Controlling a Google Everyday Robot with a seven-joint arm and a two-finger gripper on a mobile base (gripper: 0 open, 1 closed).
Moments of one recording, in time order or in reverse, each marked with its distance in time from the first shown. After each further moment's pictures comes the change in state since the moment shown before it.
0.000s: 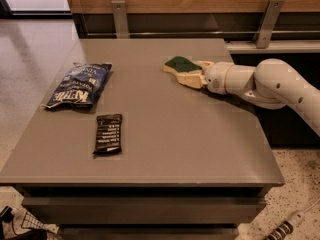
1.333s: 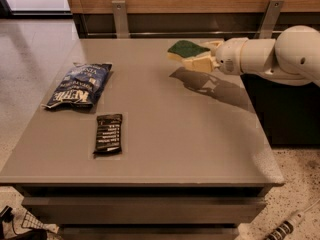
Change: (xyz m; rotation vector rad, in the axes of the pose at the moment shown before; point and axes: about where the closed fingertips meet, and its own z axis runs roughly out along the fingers) arm -0.066 0.011 -0.047 -0.013 0.046 -0.129
